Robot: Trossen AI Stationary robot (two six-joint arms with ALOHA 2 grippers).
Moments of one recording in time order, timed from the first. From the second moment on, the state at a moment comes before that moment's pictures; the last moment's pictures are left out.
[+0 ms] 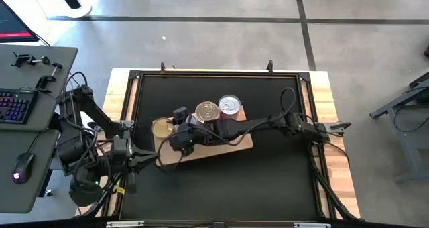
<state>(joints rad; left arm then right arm) -1.07 1.33 1.51 -1.00 -1.27 -1.12 0.18 2.34 2.33 -0.51 0.45 -0.62</state>
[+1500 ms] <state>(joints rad) -1.12 1.79 1.51 -0.70 -0.87 -1.59 0.46 2.08 2.22 -1.34 -0.11 0.13</state>
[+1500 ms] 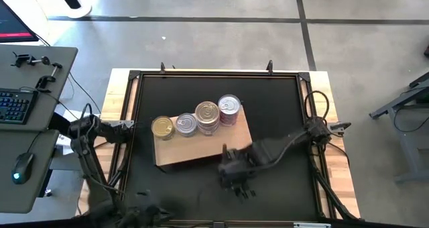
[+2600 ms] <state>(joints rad) -1.17 1.54 0.61 0.40 -1.17 -1.39 0.68 1.22 0.71 0.02 0.33 1.09</state>
